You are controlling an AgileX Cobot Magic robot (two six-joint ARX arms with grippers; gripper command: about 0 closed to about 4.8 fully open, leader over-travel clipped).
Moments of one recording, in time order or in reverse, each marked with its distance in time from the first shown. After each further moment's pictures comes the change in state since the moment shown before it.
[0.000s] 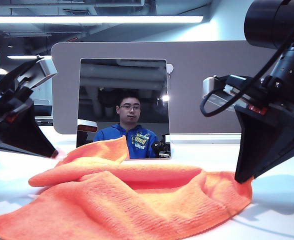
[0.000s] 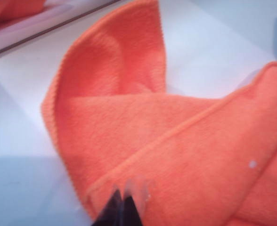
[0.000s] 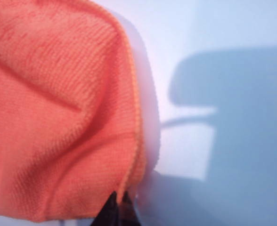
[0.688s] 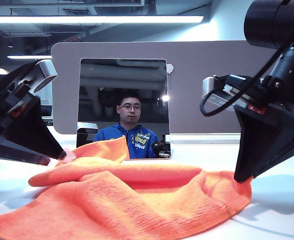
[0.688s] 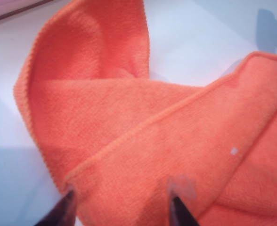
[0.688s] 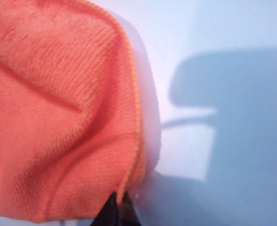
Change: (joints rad) left arm 0.000 0.000 0.000 -0.043 0.040 -0.026; right arm 0.000 0.000 0.000 0.004 0.000 0.000
